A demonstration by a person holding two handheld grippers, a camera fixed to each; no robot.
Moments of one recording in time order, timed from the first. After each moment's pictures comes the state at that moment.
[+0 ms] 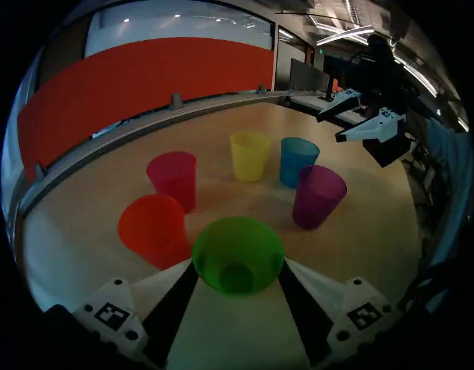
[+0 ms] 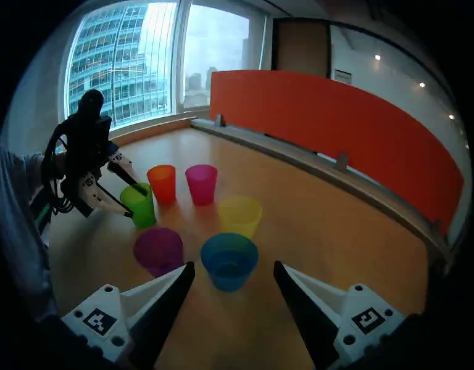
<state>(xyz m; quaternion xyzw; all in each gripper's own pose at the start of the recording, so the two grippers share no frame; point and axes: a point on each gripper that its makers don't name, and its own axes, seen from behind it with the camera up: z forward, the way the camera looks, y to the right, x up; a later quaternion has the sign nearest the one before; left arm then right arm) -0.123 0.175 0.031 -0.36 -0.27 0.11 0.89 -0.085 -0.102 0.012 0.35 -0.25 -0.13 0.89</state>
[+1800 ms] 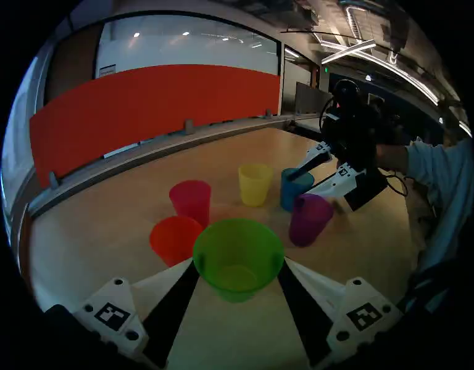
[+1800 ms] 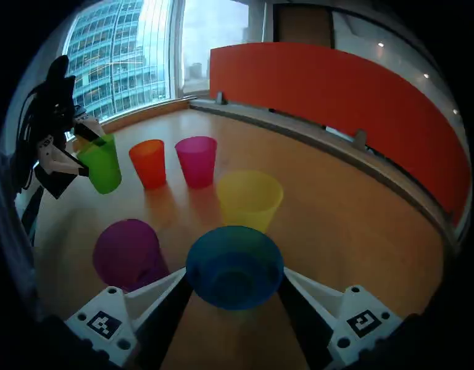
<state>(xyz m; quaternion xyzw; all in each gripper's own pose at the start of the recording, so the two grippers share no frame) -0.070 0.155 0.021 -0.35 -0.22 0.08 0.91 -0.159 -0.141 0.045 0.35 -0.29 -0.13 0.88</state>
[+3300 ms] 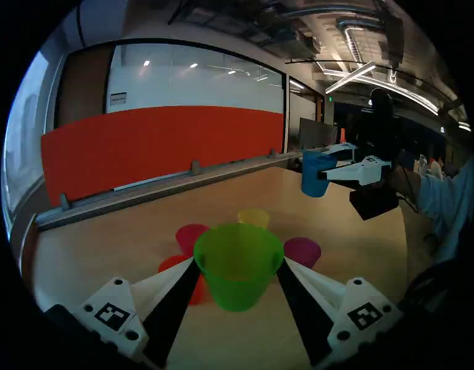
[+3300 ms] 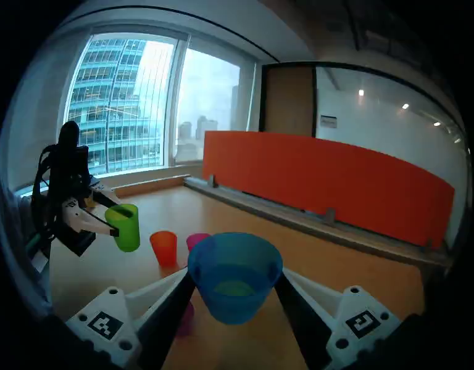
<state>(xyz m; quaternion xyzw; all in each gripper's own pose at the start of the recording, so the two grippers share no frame) -0.005 0.162 0.017 -0.33 -0.12 0.05 0.94 0.007 -0.137 0.023 0.33 -0.10 -0.08 0.93</state>
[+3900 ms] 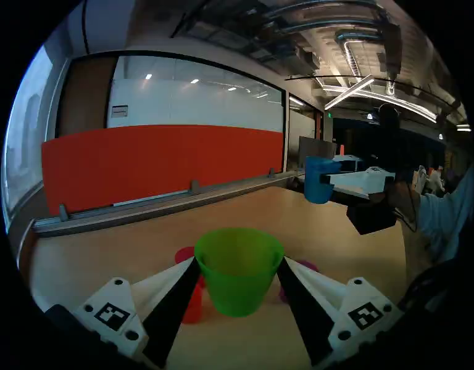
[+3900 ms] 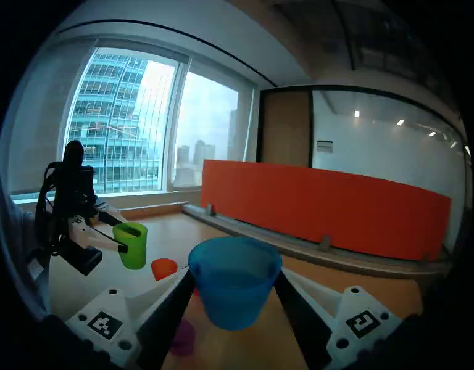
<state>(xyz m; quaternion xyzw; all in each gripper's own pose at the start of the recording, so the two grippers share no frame) 0.023 0.172 0.026 -0.33 -0.07 0.02 0.94 0.051 -0.150 0.024 0.33 -0.03 -0.06 0.94</state>
